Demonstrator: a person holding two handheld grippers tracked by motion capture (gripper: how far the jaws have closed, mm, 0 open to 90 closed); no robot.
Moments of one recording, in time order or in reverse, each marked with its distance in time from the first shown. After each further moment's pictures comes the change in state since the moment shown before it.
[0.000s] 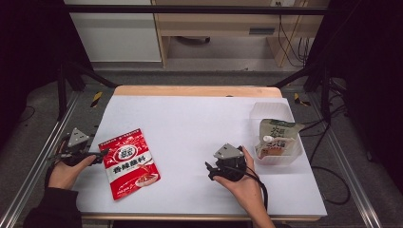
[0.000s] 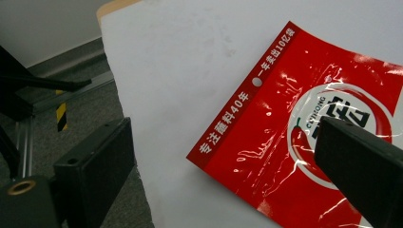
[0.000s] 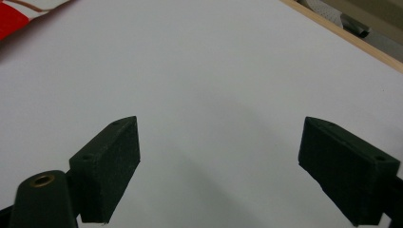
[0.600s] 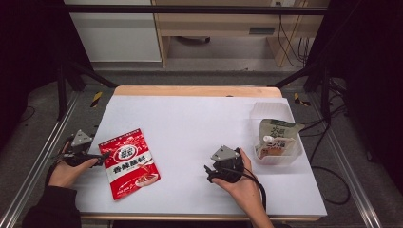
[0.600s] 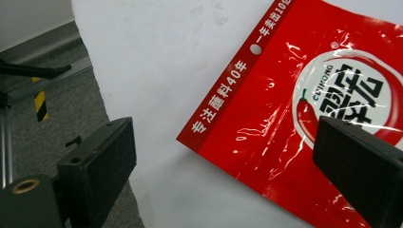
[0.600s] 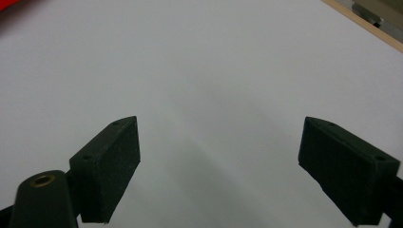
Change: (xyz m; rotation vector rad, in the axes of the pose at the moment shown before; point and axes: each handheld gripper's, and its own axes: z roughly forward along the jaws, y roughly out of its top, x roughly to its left) left arm 0.006 -0.010 0.018 0.070 -0.066 0.012; right arm 0.006 -0.004 0.008 0.053 0.018 -0.033
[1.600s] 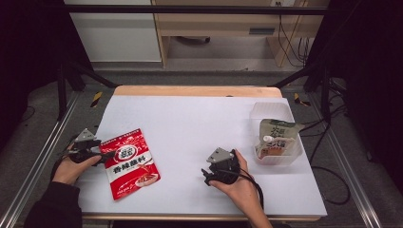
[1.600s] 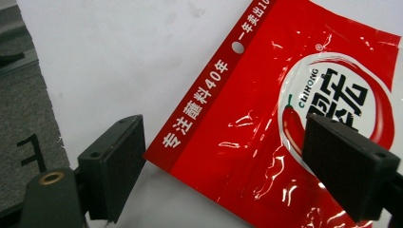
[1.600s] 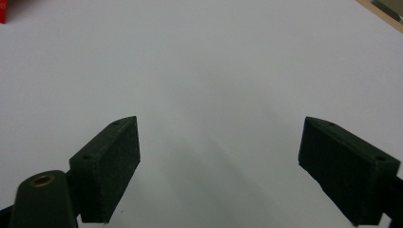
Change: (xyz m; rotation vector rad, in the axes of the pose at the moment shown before) left arm 0.004 0.002 0.017 0.018 -0.129 -0.048; right arm 0.008 0.000 0.007 0.031 0.039 -0.041
